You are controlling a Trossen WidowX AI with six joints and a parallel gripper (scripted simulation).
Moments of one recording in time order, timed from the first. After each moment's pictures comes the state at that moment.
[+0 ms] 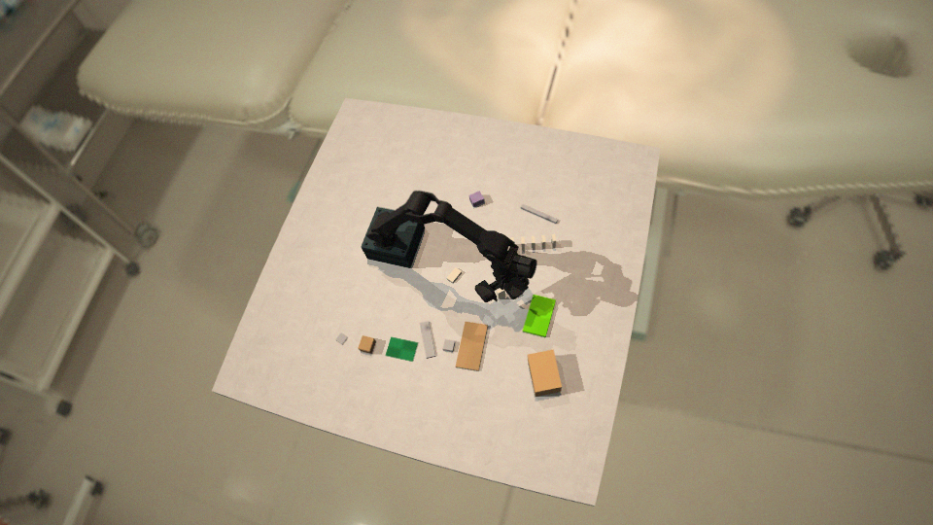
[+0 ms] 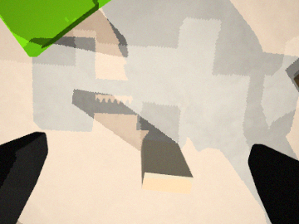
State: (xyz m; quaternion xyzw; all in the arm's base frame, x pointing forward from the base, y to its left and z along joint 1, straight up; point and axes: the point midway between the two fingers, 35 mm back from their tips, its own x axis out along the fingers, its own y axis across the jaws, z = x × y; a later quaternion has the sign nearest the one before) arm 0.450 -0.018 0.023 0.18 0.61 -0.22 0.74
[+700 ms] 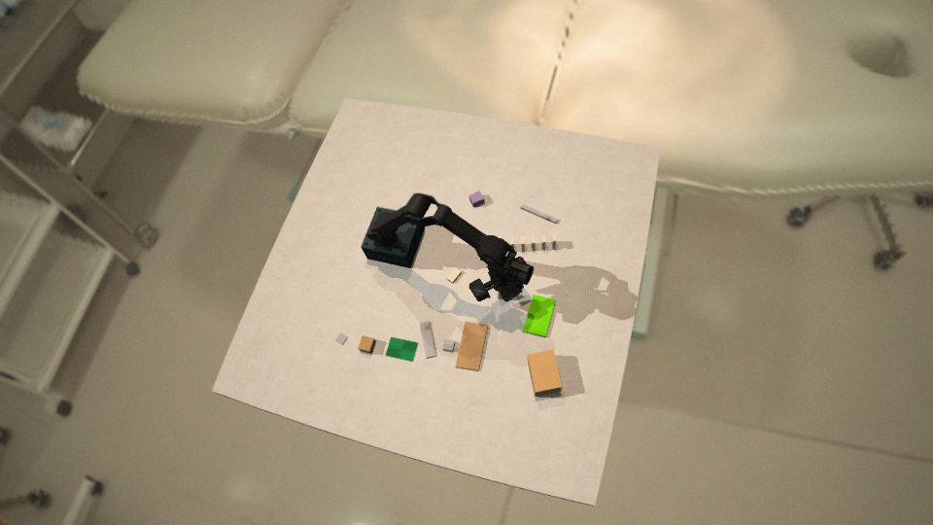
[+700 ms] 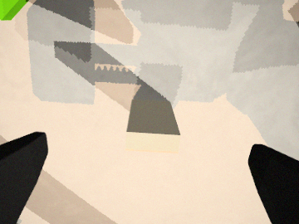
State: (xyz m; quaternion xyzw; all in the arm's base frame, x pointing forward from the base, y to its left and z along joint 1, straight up) arm 0.429 -0.019 0.019 0.23 0.65 -0.22 0.69
